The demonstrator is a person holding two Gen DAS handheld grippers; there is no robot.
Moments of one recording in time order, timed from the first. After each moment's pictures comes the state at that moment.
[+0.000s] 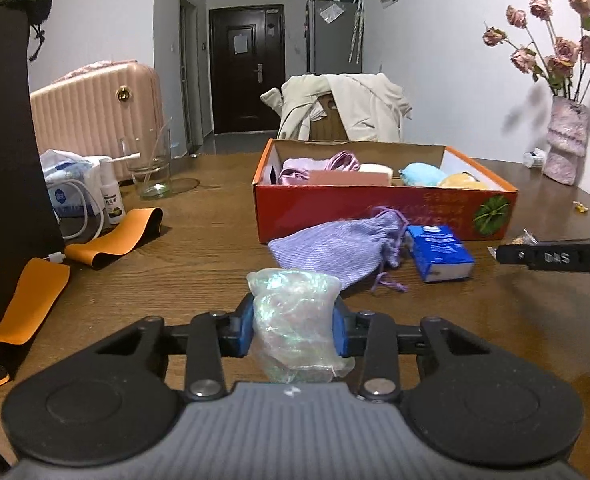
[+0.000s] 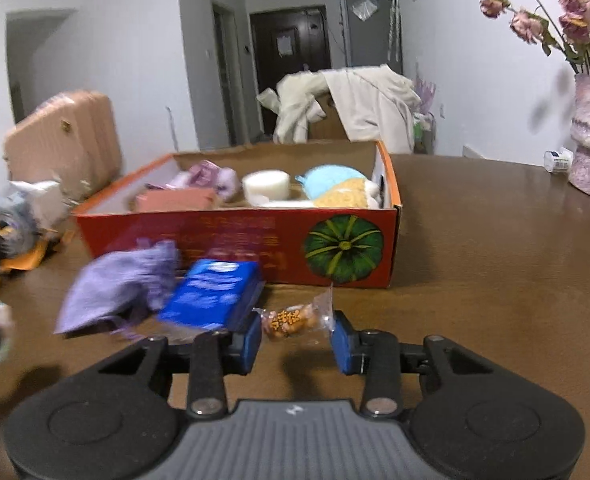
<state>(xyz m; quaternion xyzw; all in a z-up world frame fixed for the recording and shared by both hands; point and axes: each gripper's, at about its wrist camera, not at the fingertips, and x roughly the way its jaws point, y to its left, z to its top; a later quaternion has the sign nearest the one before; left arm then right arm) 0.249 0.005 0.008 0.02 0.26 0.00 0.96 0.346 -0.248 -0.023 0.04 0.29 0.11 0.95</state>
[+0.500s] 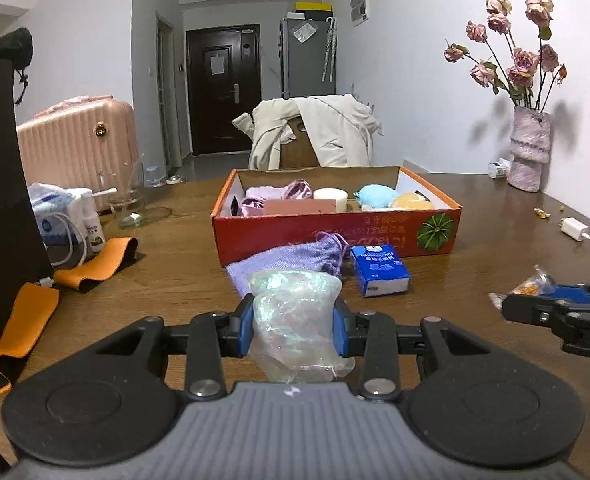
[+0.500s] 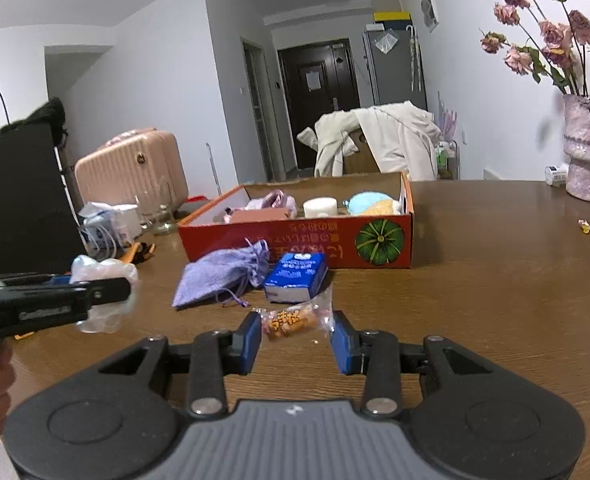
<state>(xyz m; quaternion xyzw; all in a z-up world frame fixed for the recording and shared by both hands) 0.216 -0.030 0.035 0.03 0.23 -0.03 0.97 0.219 -0.253 0.012 0.06 0.23 0.15 0.96</state>
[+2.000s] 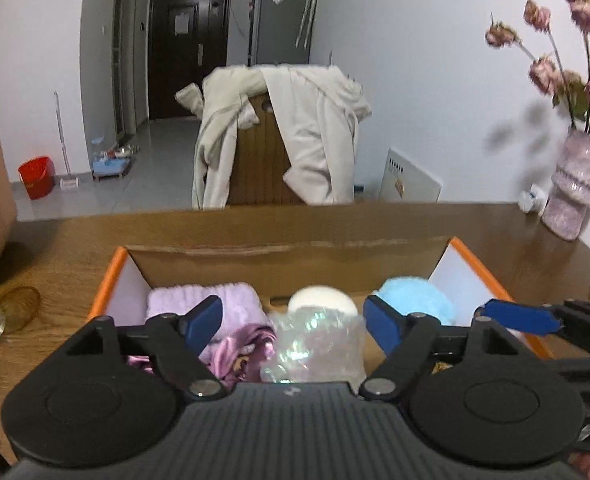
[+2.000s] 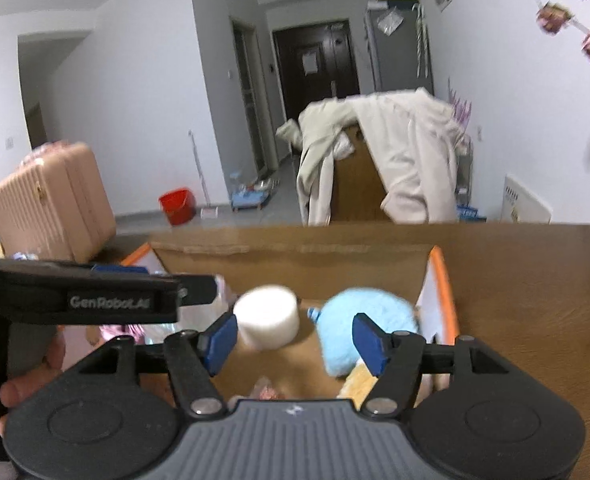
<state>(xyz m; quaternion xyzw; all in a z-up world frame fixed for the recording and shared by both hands) 0.549 -0.057 0.045 0.00 0.29 -0.10 0.95 0.529 -0.242 0.024 0.05 0.26 0.15 0.95</state>
